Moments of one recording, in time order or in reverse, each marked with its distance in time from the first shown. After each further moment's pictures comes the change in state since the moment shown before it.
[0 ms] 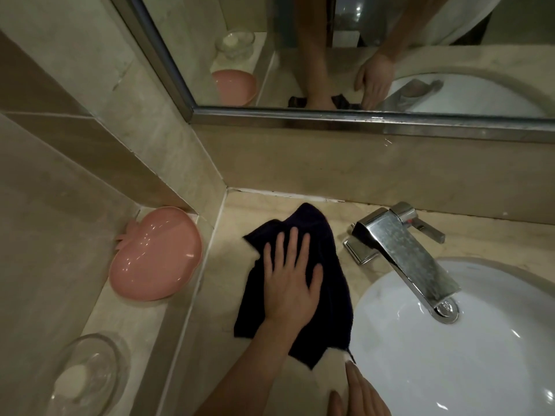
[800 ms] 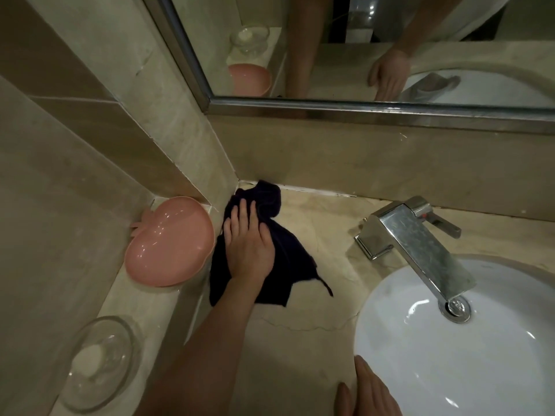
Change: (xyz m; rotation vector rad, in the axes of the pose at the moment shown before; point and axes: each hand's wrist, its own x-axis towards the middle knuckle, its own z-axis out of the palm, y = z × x) left_hand 0.049 -0.085 -0.013 -0.052 0.063 -0.300; right_hand -0.007 0.005 -0.026 -0.111 0.075 -0.169
